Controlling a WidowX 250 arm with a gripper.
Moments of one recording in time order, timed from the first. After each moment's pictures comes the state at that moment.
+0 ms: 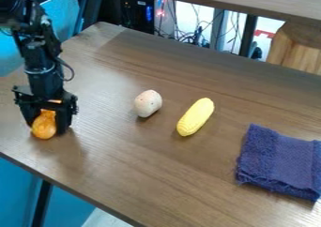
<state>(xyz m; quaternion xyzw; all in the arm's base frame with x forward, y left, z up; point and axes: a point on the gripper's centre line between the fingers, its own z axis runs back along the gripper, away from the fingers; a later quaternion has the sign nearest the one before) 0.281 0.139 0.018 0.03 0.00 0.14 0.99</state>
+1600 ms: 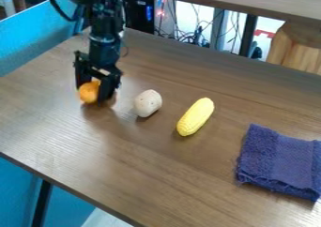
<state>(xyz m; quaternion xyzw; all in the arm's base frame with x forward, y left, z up) 0.371 0.113 0.031 0.06 0.08 -0.04 0.99</state>
